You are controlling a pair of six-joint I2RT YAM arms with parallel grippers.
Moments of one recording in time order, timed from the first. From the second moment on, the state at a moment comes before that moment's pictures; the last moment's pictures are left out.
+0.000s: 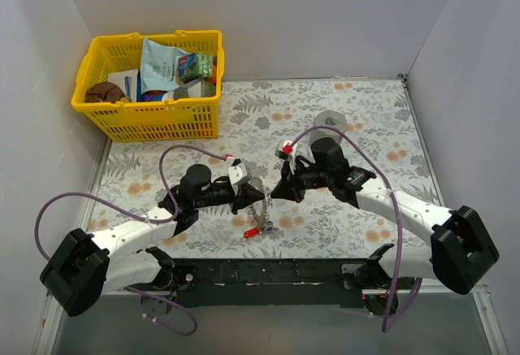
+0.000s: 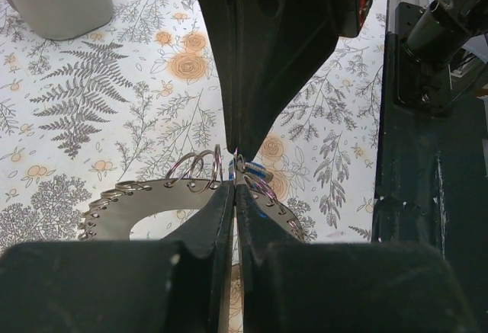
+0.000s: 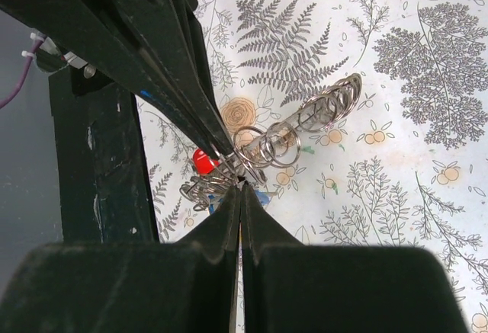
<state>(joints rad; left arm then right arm) -0.70 1.10 0.43 0.43 0.61 0.04 0.70 1.25 0.74 -0.05 -0.70 -0.03</state>
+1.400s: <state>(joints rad) -0.71 1.06 0.40 0.57 0.69 -0.01 0.69 1.01 0.64 0.01 -0.80 -0.11</state>
